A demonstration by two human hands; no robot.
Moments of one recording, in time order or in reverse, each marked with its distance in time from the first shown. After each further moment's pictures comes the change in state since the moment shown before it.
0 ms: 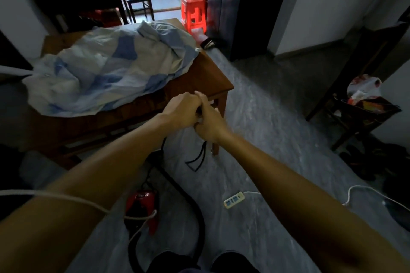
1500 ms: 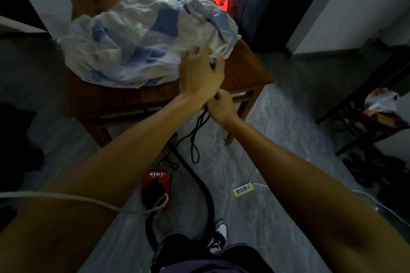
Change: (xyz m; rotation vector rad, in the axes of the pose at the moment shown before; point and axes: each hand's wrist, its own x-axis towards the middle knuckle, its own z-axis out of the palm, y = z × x) left_hand -0.088 -0.127 -0.068 -0.407 0.701 -0.358; right_hand 0.047 -0.138 0.133 0.399 0.183 0.129
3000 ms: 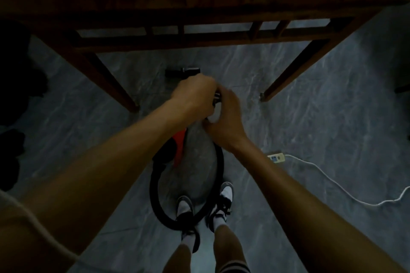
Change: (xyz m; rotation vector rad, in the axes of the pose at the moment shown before) left_hand -0.106 -0.256 0.165 0.457 -0.942 -0.218; right_hand 0.039 0.286 0.138 -0.195 -0.193 0.087
